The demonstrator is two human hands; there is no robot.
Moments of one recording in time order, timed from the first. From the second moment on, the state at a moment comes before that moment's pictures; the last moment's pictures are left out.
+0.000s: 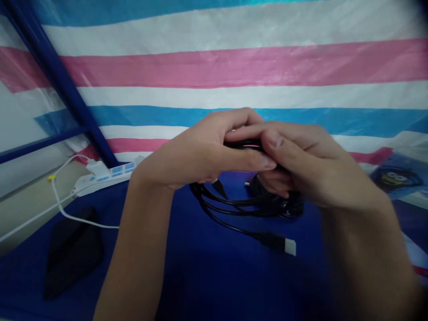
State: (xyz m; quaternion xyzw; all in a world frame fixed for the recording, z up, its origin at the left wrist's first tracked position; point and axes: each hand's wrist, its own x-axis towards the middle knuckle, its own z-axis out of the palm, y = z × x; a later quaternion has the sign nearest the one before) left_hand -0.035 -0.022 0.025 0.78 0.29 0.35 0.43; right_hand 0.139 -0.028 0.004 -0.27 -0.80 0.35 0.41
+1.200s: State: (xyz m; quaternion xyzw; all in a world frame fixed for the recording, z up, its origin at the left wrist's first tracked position) left_hand -0.001 -0.005 0.015 0.51 0.16 0.60 0.60; right_hand 0.149 -0.019 0.020 -0.25 -0.63 0.43 0.59
